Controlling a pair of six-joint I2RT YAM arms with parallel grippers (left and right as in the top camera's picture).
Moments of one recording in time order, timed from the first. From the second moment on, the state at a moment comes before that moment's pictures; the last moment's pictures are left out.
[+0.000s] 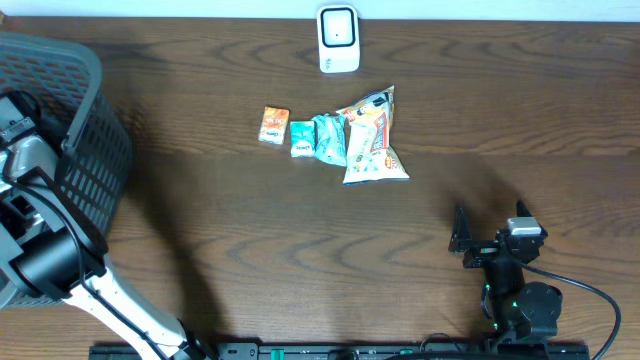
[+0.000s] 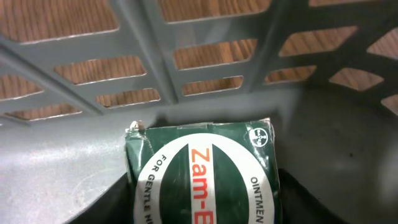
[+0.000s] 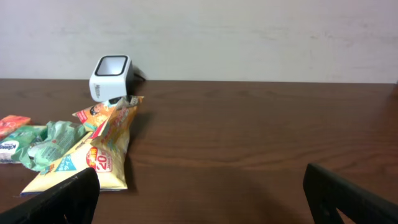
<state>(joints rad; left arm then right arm) 0.63 2.14 1.46 -0.30 -0.35 -0.49 0.01 0.01 0.01 -0.07 -0.05 0.02</state>
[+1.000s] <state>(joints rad) 0.56 1.25 1.45 -0.43 0.15 -0.63 0.01 0.01 0.01 -0.07 -0.05 0.02</state>
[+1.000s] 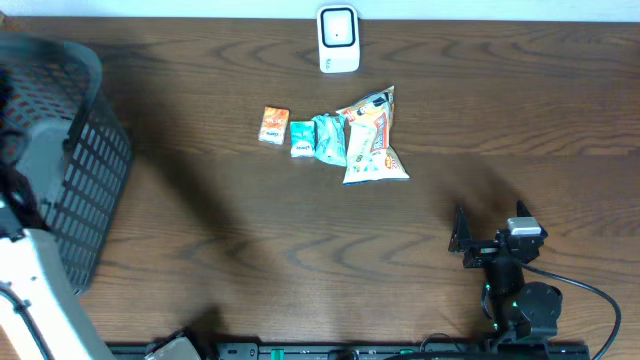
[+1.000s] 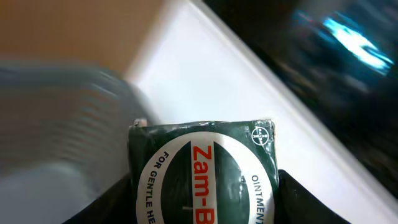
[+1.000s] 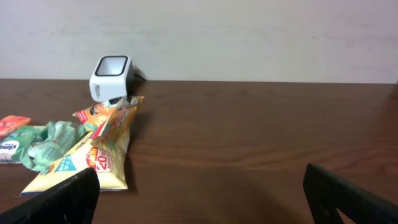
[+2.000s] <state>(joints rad) -0.20 1.86 1.45 -0.76 0.01 -0.43 0.01 0.01 0.01 -0.07 -0.05 0.02</state>
